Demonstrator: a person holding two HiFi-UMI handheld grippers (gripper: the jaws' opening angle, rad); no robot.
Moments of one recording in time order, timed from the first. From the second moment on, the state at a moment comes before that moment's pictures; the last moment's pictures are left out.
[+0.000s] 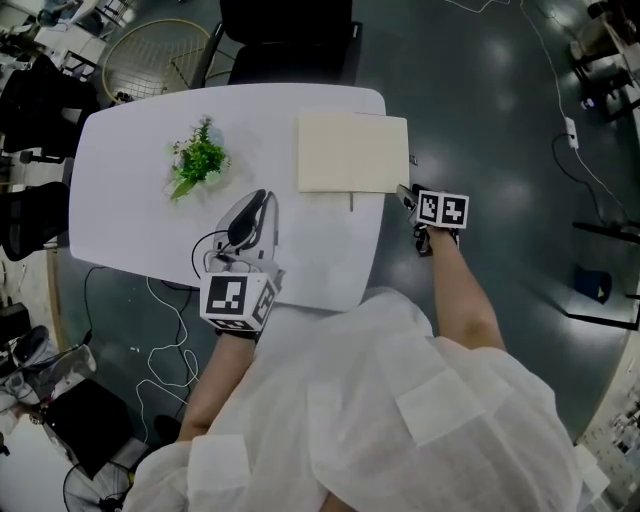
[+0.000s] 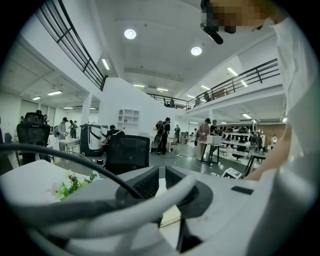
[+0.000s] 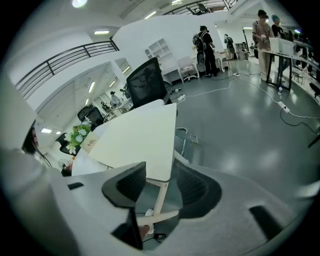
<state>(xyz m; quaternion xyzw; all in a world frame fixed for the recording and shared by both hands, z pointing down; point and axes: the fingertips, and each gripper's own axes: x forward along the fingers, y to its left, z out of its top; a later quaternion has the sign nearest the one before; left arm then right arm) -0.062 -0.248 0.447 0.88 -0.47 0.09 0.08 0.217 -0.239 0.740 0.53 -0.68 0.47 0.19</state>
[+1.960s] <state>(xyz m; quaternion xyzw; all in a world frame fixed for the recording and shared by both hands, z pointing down) -0.123 -0.229 0.424 0.85 -0.51 0.07 0.07 0.044 -0.264 0.588 0.41 -0.85 0.29 0.18</state>
